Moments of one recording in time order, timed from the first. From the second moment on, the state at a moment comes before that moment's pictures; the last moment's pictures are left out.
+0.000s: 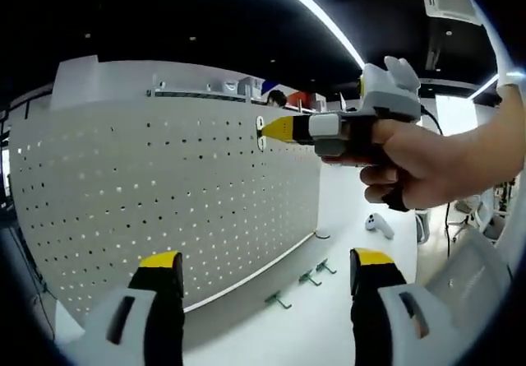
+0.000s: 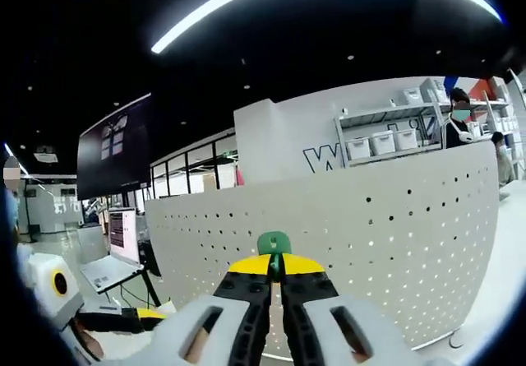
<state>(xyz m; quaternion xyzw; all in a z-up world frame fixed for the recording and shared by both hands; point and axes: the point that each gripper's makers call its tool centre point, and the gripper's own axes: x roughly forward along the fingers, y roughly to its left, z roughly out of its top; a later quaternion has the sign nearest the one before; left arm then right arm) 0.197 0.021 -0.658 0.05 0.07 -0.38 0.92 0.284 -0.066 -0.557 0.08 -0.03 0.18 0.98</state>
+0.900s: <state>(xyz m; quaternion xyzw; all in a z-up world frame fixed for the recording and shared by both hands) 0.186 0.039 -0.664 0.04 0.08 -0.37 0.92 0.335 -0.062 -0.544 0.08 -0.05 0.14 0.99</state>
